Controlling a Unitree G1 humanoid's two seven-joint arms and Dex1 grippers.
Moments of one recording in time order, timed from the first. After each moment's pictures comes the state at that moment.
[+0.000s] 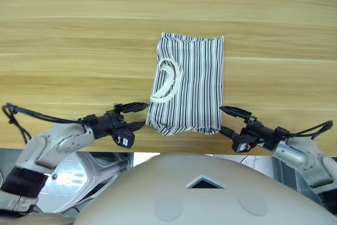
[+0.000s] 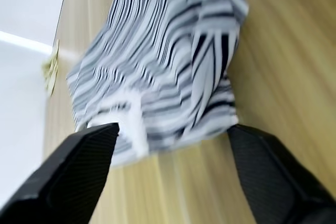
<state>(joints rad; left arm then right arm) 0.34 0.93 -0.29 -0.21 0.51 -0.74 -0.56 0.57 -0.87 0.16 -0.25 -0.51 -0.66 0.39</state>
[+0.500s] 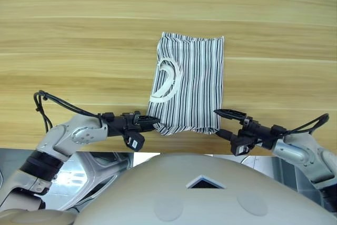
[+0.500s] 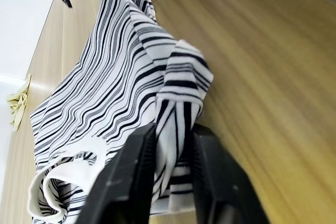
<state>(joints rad) 0.21 0.88 -0.43 -0.10 0.47 -0.78 -0.64 0.54 -0.92 0.19 -0.26 -0.49 -0.69 0.46</state>
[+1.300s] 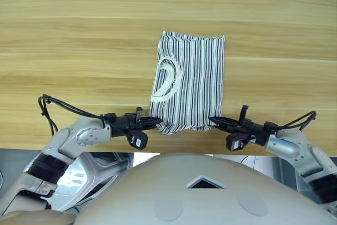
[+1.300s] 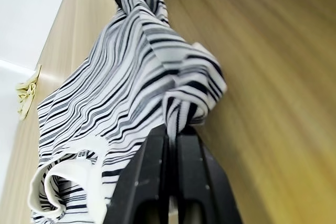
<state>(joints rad) 0.27 0.83 -0.42 -0.13 0.43 -0.74 -0.61 0.48 -0.87 0.24 -0.17 -0.42 -0.71 0.50</state>
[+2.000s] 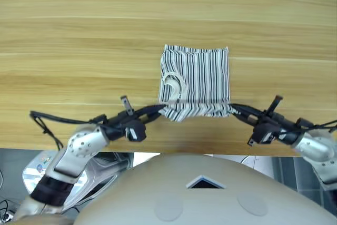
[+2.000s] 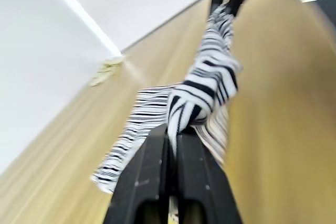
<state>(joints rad) 0.37 0.67 -0.31 -0.31 0.04 -0.51 -0.56 0.52 -0.87 0.06 -0.22 -0.04 -0.69 0.53</state>
